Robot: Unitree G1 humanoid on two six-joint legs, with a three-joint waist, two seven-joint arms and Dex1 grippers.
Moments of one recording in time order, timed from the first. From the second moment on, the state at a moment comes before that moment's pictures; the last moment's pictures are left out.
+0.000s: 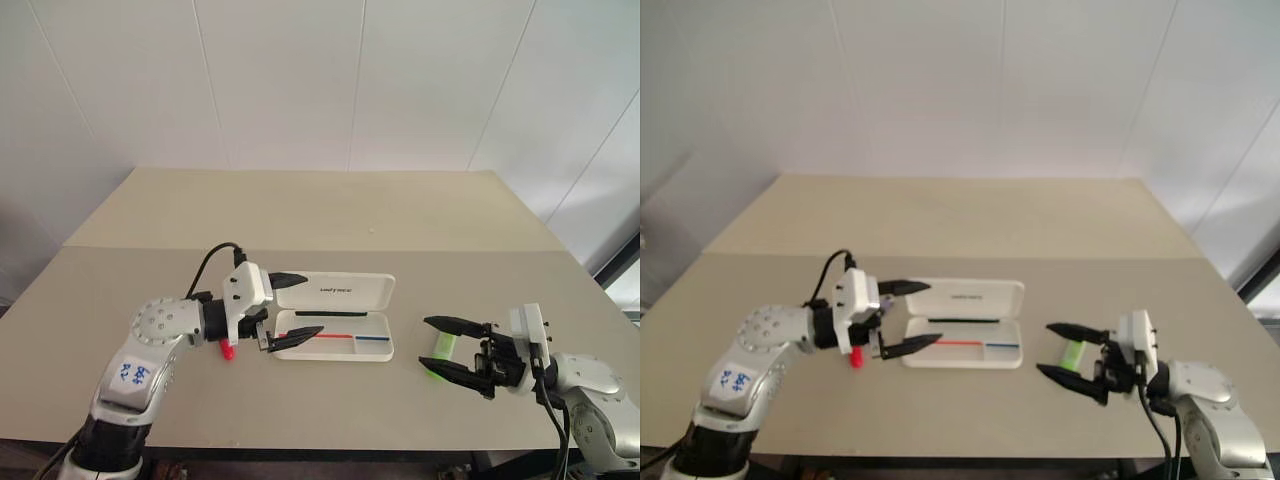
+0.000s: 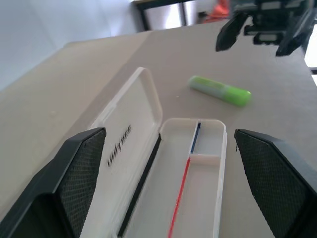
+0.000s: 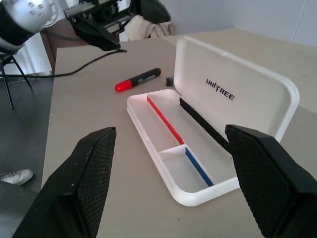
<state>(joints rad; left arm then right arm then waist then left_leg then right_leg) -0.35 0.52 0.05 -0.40 -0.30 0.40 -0.87 -0.15 -0.65 -0.20 -0.07 0.63 0.12 1.28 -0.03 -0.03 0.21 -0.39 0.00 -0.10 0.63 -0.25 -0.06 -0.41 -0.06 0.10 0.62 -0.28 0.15</state>
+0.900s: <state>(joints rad) -0.10 0.12 0.18 -0.49 0.08 0.72 0.07 -0.22 -0.65 -0.16 0.00 0.62 0.14 1.32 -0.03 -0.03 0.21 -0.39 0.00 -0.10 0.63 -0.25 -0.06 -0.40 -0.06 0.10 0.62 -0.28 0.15</state>
